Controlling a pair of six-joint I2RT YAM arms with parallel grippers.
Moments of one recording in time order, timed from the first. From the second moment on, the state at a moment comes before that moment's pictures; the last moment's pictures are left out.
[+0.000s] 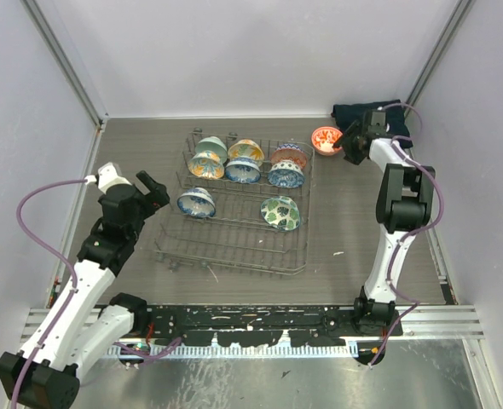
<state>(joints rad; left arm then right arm) -0.31 0.79 0.70 -0.32 -0.40 -0.64 -0.10 2.16 1.64 -0.30 -0.13 0.66</state>
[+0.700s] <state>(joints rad) -0.31 0.77 0.70 -0.31 -0.27 -0.65 -0.08 1.62 1.34 -0.15 -0.21 0.60</state>
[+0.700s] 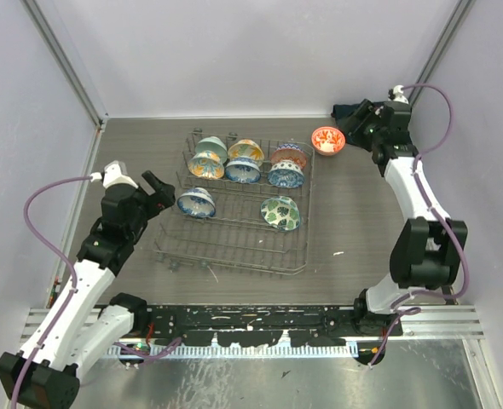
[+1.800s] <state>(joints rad) -0.36 0.82 0.69 -0.10 -0.07 -0.58 0.44 1.46 1.45 -0.21 0.02 0.24</state>
